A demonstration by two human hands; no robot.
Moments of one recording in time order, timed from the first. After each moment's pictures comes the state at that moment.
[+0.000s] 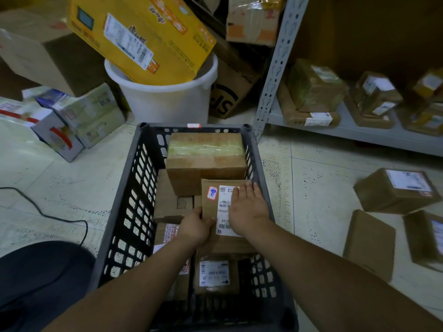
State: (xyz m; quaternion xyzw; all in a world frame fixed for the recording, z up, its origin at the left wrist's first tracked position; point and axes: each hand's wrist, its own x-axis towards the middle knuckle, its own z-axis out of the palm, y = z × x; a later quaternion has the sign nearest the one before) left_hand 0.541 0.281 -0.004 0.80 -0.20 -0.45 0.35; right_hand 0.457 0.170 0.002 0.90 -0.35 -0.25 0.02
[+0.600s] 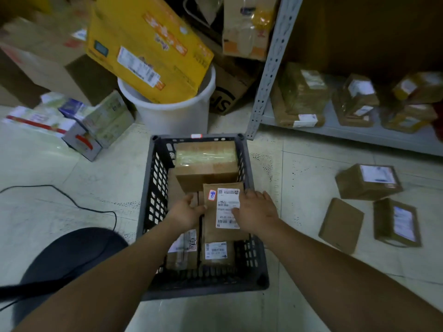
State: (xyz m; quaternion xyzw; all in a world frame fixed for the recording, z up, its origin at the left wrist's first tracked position) left_hand 0.555 0.302 0.147 0.80 -0.20 -0.48 0.29; right_hand 0.415 0.188 0.124 0.88 -0.39 -0.21 -0.16
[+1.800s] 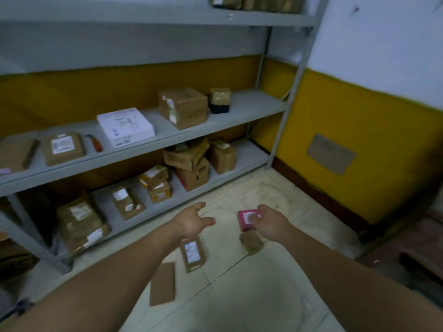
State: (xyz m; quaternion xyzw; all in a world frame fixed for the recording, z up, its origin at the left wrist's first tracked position) left_hand -0.078 0.061 0.647 0.60 -0.66 -0.45 0.09; right_hand -0.294 0.092 0.636 0.55 -0.77 0.06 -0.31
